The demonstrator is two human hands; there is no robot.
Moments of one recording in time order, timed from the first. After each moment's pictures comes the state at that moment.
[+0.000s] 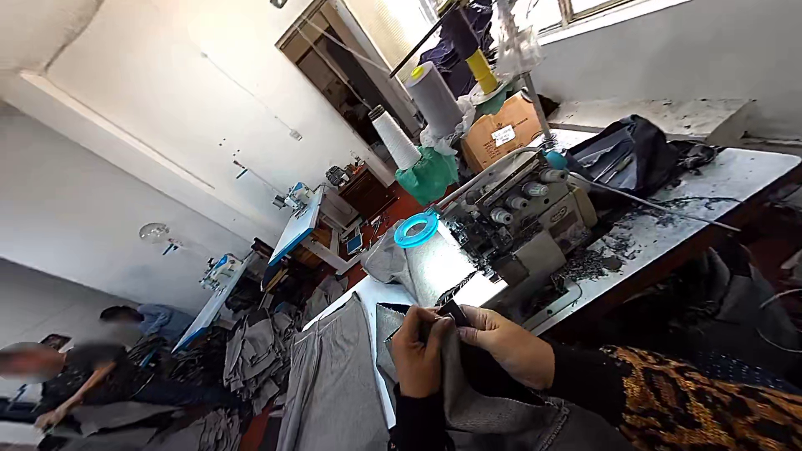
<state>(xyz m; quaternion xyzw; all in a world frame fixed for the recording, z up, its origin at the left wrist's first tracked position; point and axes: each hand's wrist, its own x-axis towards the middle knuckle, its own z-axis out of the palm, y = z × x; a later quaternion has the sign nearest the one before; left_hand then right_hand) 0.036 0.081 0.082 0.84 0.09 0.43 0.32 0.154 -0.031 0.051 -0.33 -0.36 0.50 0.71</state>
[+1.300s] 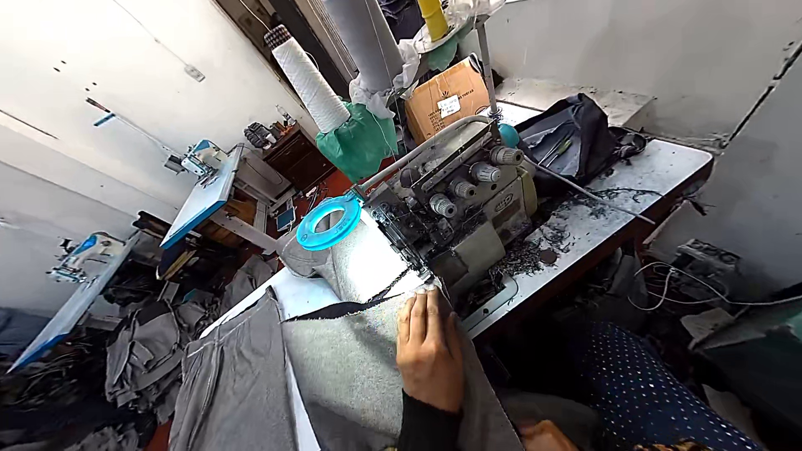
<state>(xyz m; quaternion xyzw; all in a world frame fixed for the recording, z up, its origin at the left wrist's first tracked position) 0.114 0.032 0.000 0.92 0.19 0.35 -0.03 0.130 -0.146 -0.114 -0.53 -0.51 0.21 0.64</state>
